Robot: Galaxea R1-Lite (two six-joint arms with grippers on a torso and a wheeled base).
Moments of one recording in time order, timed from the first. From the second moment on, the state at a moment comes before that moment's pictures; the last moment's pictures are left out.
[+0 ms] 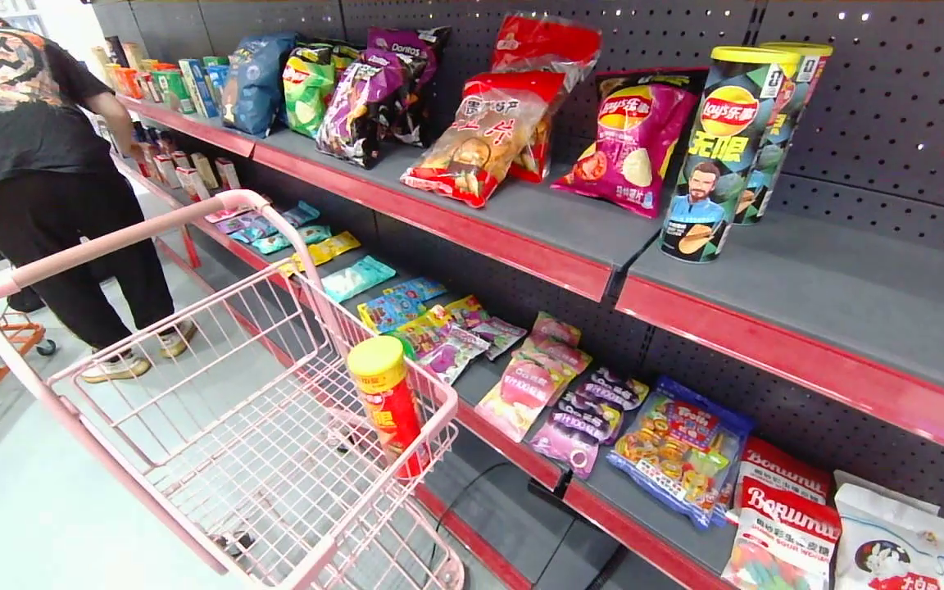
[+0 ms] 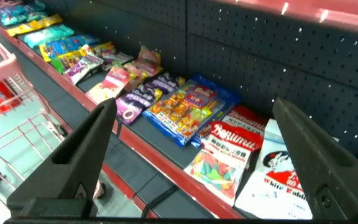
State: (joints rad) left arm 0.00 0.00 0.00 0.00 0.01 0.00; right arm 0.00 0.00 0.00 0.00 -0.01 0.00
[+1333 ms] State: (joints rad) left arm -0.05 1.66 -0.62 -0.76 -0.44 0.10; right arm 0.00 0.00 0.00 0.00 -0.01 0.00
